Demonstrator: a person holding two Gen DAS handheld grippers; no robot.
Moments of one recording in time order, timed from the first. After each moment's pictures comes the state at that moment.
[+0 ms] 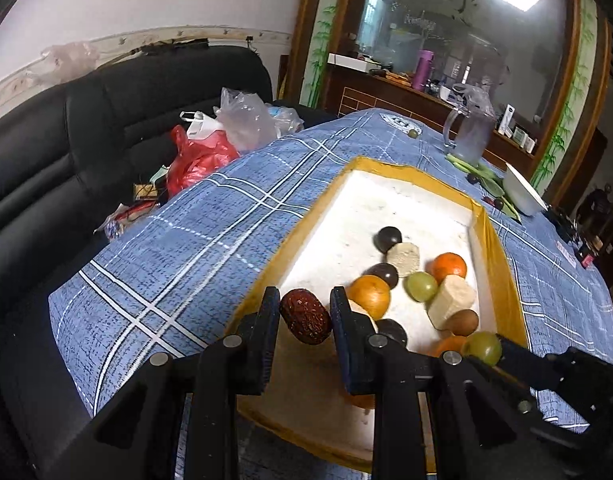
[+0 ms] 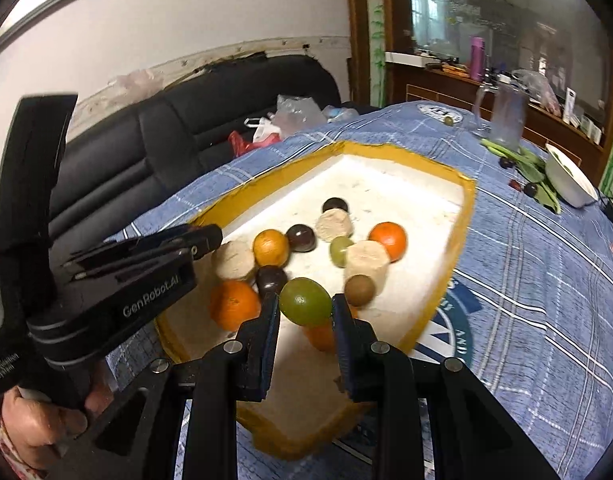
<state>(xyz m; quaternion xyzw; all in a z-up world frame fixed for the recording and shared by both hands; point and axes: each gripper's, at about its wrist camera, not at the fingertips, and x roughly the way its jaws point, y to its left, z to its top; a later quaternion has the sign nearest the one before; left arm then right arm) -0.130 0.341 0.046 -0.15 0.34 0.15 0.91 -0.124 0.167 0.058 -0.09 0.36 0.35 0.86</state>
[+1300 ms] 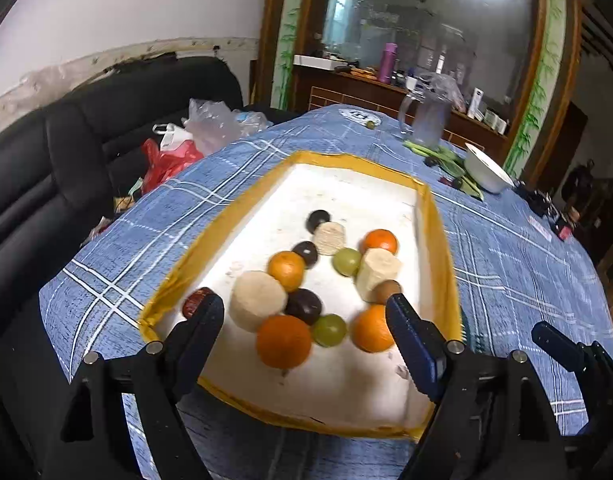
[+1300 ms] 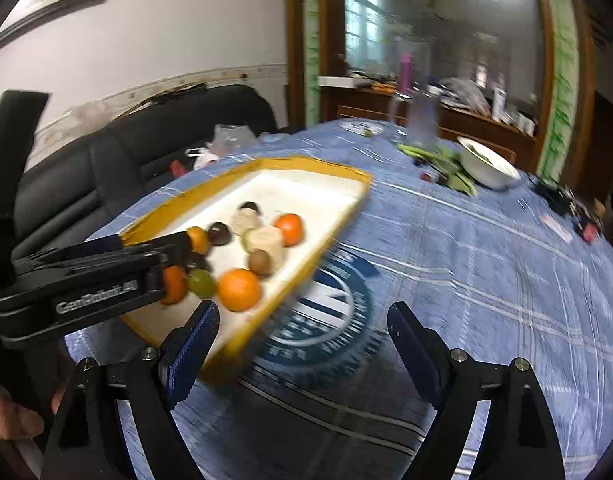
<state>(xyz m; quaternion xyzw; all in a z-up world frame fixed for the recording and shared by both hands) -0.141 0.274 0.063 -0.11 0.34 0.11 0.93 -0.149 0.086 0.061 -0.06 0.32 0.24 0.91</state>
